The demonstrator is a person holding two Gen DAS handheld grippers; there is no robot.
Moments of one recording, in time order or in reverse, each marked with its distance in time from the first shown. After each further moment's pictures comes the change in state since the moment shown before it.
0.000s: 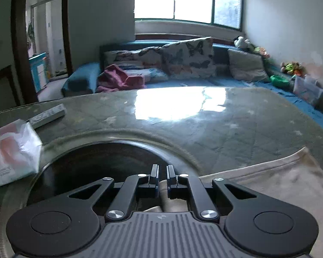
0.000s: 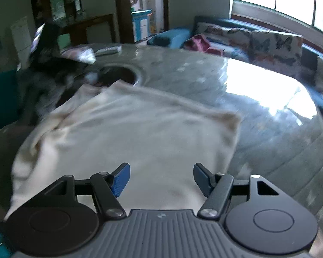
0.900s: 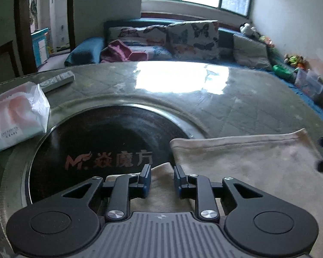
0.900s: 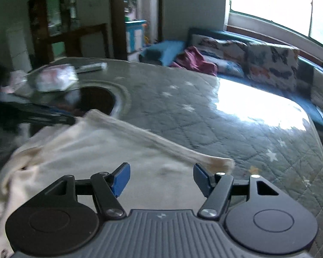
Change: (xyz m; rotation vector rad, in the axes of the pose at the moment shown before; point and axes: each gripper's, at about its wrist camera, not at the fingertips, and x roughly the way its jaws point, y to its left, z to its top) left arm -0.016 0.017 -0.025 -0.060 0.120 -0.015; right arm 0.033 -0.013 0.044 -0.040 -0.060 -0.026
